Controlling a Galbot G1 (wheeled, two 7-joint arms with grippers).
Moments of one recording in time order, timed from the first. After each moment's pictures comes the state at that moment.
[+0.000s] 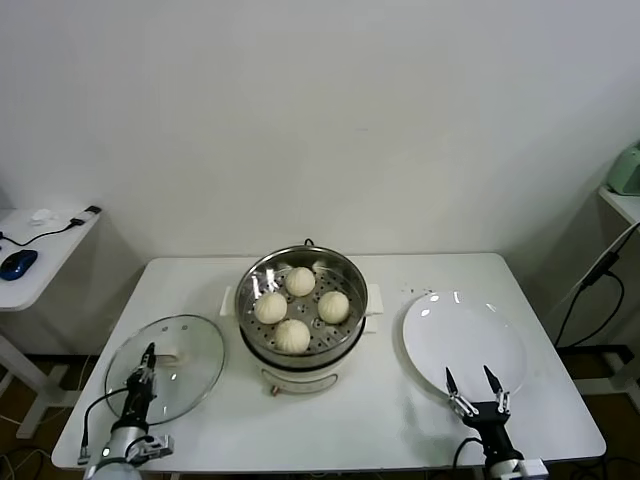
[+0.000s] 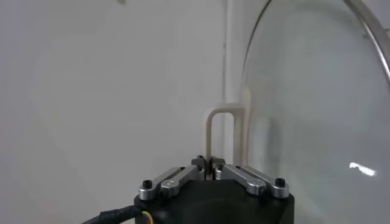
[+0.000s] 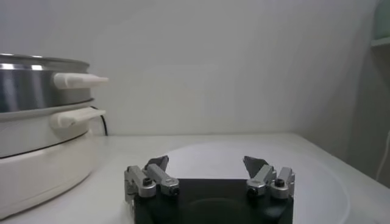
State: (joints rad) left arm 1.35 -1.23 -0.62 -1.36 1.19 -0.02 -0.43; right arm -1.56 1.32 0.62 1.64 0.31 0.32 -0.15
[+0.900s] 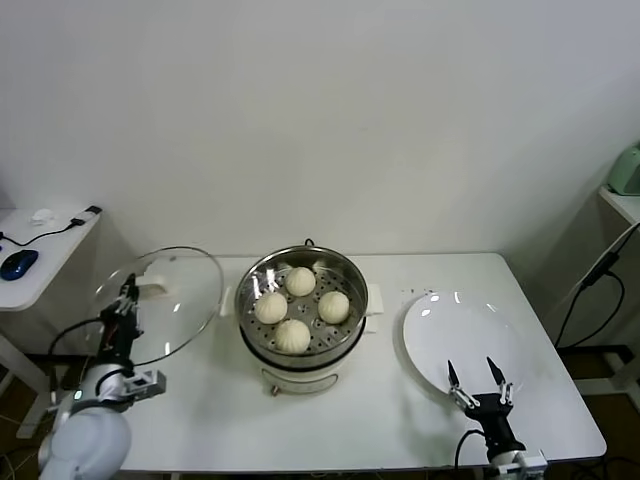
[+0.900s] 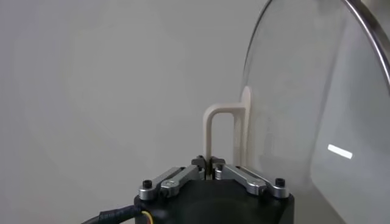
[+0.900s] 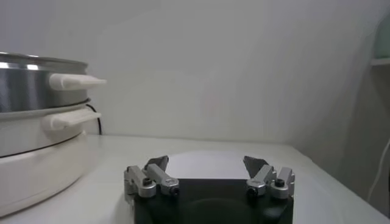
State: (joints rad) left arm 1.42 -1.09 -0.61 -2.02 1.02 0.33 0.00; right arm -1.56 1.32 0.63 1.69 0.23 0.27 -0.11
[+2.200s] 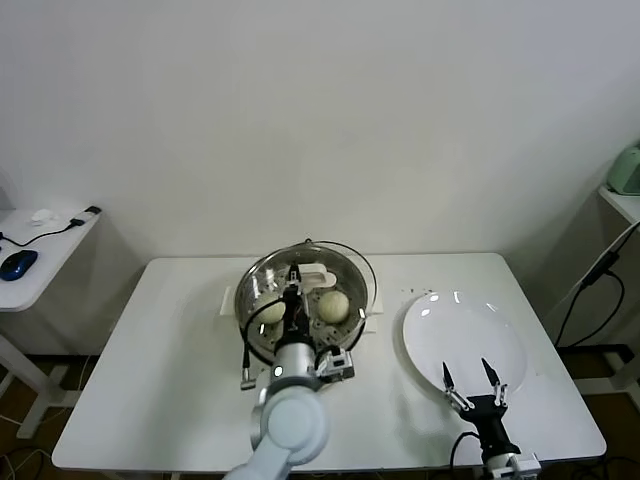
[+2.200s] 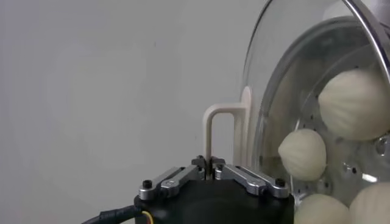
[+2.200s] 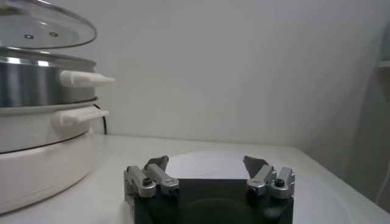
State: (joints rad) left arm 1.09 -1.48 0.06 -1.94 1.58 0.71 0.28; right arm -1.55 1.32 0.61 1.66 0.22 0.32 -0.10
